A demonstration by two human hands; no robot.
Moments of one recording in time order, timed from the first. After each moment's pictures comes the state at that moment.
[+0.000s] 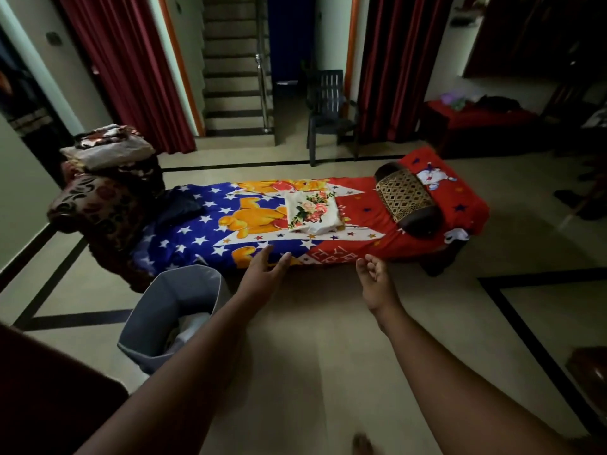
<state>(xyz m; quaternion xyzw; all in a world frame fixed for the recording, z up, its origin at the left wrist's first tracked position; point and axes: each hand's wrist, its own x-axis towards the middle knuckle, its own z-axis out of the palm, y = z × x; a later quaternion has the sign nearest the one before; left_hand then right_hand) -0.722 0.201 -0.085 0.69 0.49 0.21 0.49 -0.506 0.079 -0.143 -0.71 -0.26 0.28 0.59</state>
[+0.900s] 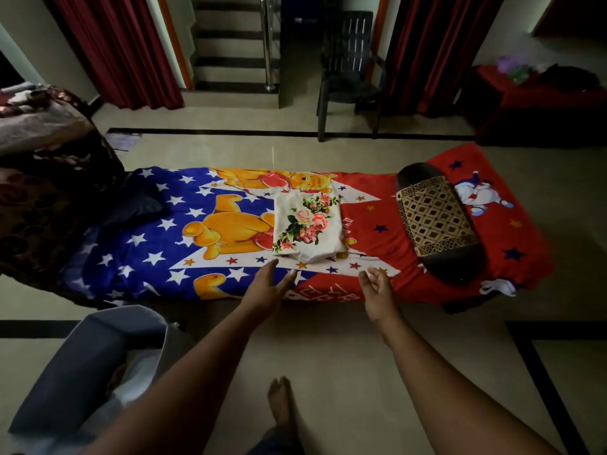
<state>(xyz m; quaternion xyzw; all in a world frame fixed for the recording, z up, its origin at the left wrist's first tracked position) -0.440 0.533 -0.200 0.67 0.55 0.12 0.49 -0.217 0.417 -0.243 -0.75 -0.23 0.37 0.50</state>
